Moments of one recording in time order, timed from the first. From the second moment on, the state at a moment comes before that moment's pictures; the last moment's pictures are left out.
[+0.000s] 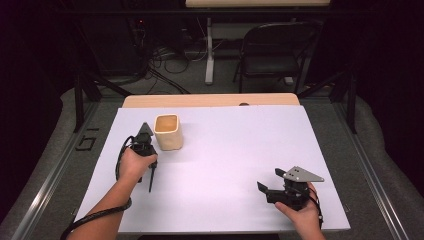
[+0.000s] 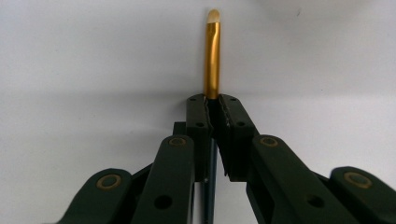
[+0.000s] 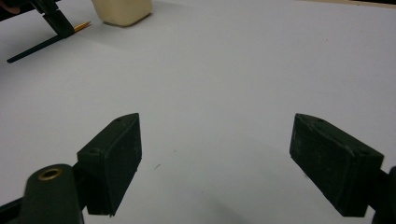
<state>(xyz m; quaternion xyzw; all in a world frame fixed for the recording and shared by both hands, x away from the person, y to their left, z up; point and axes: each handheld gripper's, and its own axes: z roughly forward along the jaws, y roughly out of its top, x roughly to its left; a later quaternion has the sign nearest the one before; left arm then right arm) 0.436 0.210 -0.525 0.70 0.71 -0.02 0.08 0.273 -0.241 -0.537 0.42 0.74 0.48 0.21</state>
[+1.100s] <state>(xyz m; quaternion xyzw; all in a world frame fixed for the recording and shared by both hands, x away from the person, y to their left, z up) 0.412 0.222 -0.476 0.73 0.65 -0.03 0.19 0.273 -0.241 -0.537 0.42 0.74 0.48 0.21</state>
